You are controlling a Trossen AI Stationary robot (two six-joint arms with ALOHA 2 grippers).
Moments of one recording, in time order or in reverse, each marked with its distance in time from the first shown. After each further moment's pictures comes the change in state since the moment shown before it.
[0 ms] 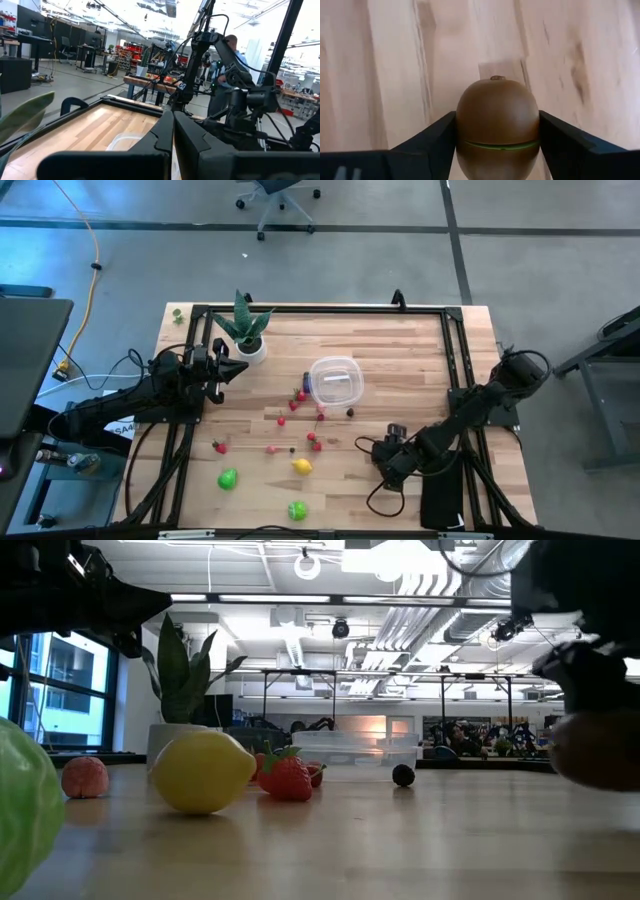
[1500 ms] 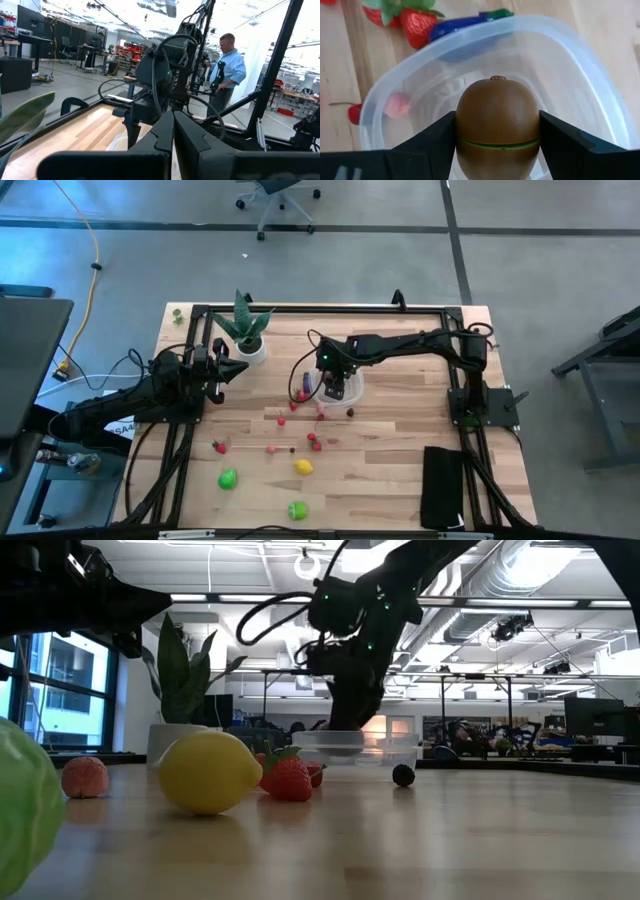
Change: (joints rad) left arm 0.000 0.000 0.000 0.000 0.000 0.000; right arm -0.838 0.315 0.472 -0.085 -0.294 -0.712
